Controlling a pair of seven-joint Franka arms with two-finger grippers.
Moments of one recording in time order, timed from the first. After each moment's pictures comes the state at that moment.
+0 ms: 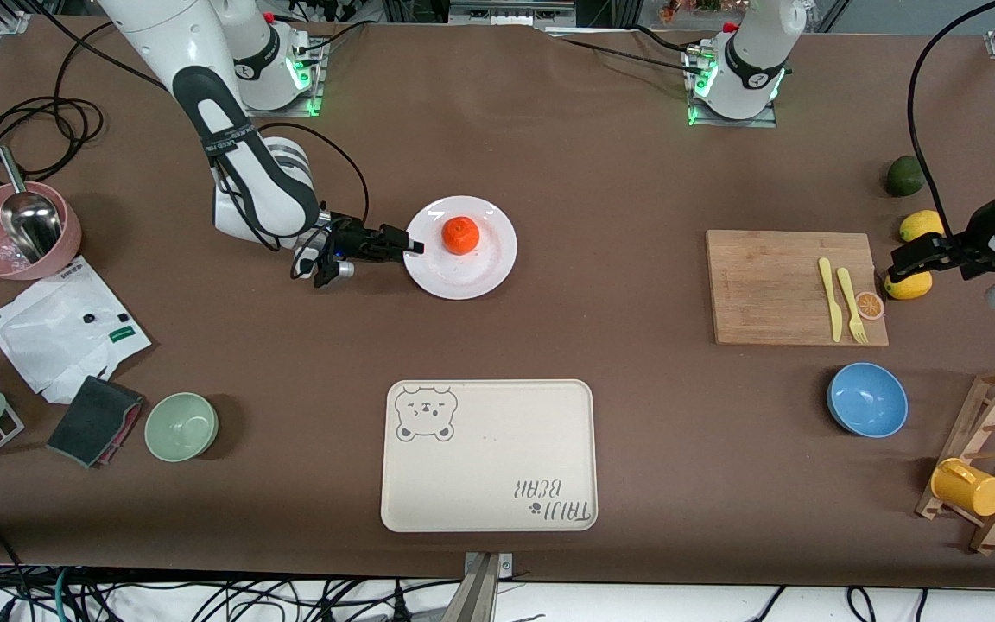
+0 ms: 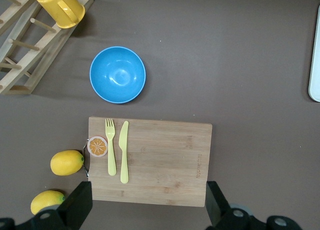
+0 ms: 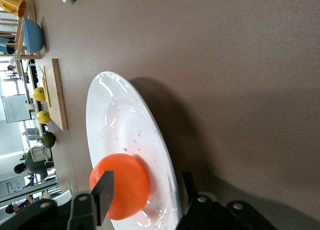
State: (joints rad) left arm 0.13 0.13 -0.08 -1.61 0.03 1.71 -0.02; right arm 0.19 0.44 0.24 -2.31 1.56 2.39 -0.96
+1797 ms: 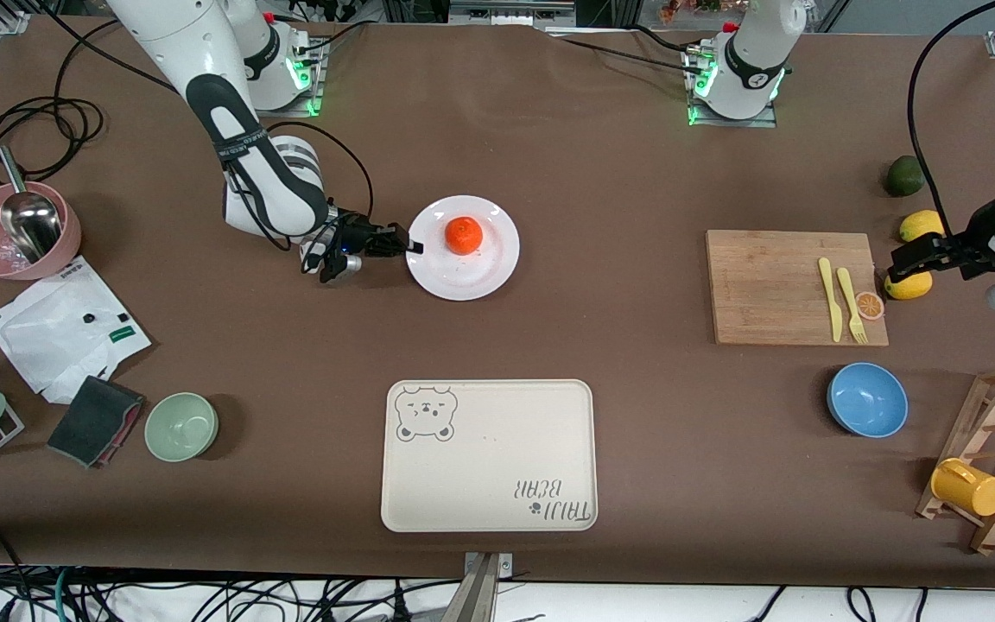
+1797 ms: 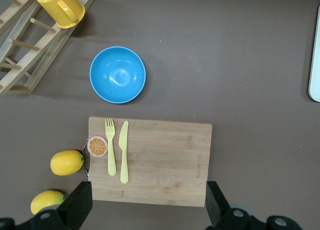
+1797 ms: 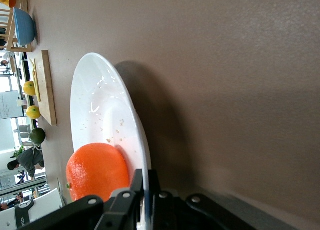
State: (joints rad) left arm 0.13 0.13 -0.08 -1.61 0.03 1.71 -0.01; right arm 0.22 0.46 0.25 -2.33 1.62 2.42 -1.05
